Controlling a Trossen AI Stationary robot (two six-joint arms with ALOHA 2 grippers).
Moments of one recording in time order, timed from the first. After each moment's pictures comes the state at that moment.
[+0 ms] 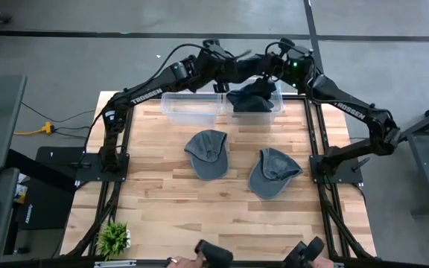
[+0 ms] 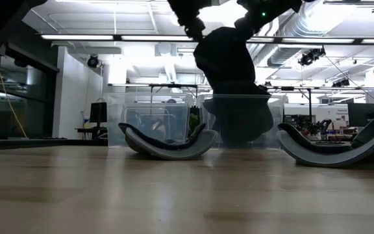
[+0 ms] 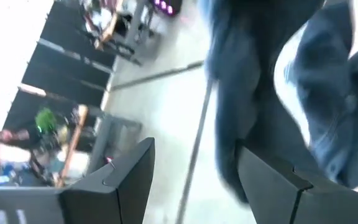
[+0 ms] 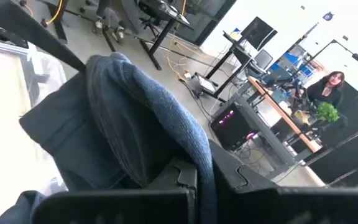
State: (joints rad) left arm 0.39 1.96 2.20 -0.64 -0.57 0.76; right arm -0.69 1.34 1.26 -0.09 0.13 -0.61
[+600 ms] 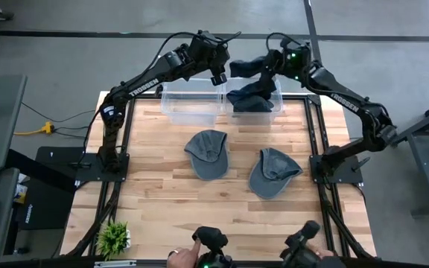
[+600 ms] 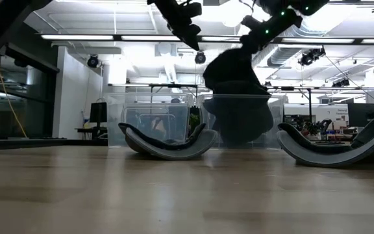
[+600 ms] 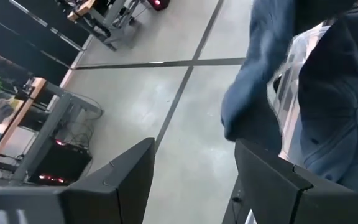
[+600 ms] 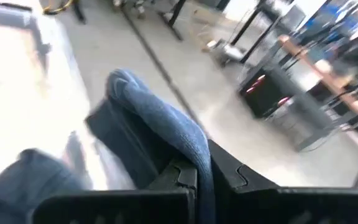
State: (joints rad) left arm 0.52 1.96 2.20 -0.68 -0.37 0.55; right arm -0.87 1.40 1.26 -0.17 -0.06 -0.52
